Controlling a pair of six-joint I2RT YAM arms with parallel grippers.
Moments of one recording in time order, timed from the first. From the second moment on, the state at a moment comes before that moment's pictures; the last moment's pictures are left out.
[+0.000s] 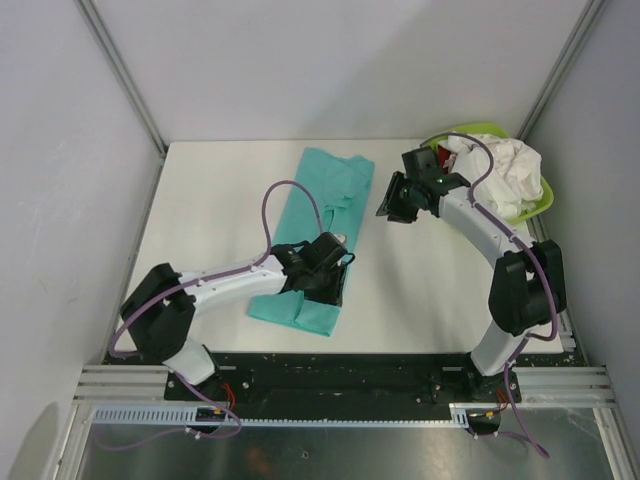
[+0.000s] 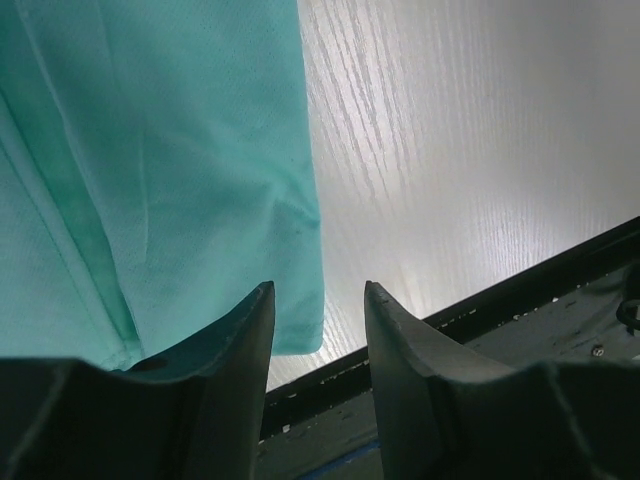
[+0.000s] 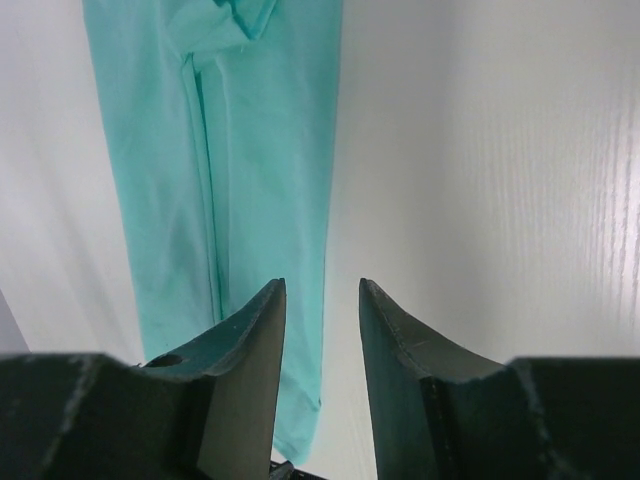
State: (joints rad) left arm -0.94 1.58 1.04 -0.56 0.01 -0.67; right arm 0.36 1.71 1.42 -0.60 -0.11 0.68
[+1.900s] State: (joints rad) left arm -0.49 1.11 0.69 -0.63 -0.17 -0.71; right arm 1.14 1.63 0.83 -0.19 0.06 1.19
